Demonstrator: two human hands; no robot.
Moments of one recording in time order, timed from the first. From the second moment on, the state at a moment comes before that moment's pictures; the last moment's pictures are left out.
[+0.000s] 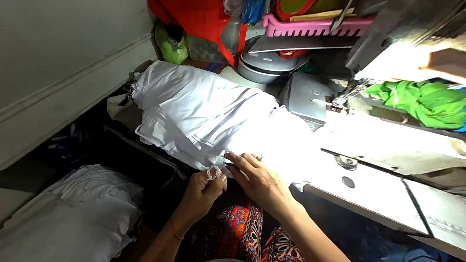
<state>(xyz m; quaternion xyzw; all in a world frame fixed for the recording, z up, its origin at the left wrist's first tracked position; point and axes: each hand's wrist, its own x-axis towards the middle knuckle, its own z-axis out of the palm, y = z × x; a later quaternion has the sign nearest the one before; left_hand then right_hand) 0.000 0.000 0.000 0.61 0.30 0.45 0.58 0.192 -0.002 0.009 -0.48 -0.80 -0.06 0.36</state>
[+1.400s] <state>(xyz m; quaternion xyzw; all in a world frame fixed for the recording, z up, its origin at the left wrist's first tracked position) -0.028 0.000 -0.041 0.53 0.43 0.47 0.56 0.218 0.051 0.012 -0.50 -0.75 0.22 0.38</state>
